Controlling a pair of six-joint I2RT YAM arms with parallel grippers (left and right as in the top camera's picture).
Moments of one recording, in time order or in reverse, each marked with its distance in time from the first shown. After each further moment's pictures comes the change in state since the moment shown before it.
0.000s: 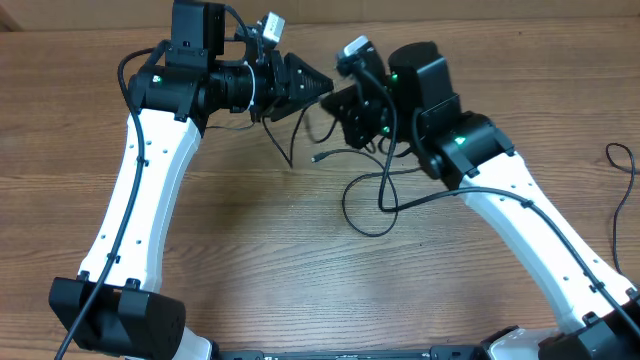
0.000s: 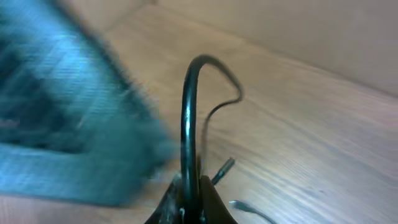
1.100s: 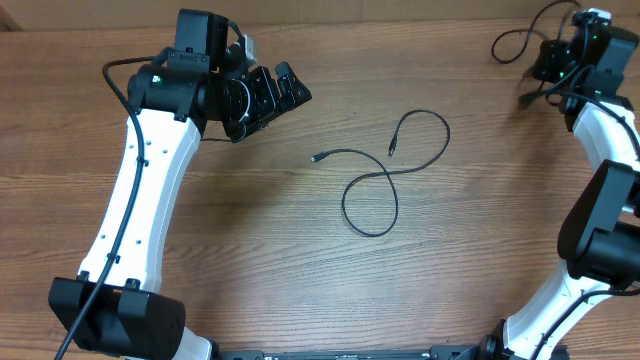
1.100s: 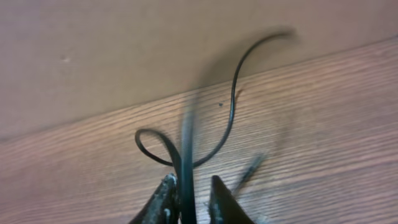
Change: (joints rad) left arm 0.000 0.000 -0.002 -0.181 -0.441 0.004; right arm -0.797 0.496 0.071 0.468 0.163 0.073
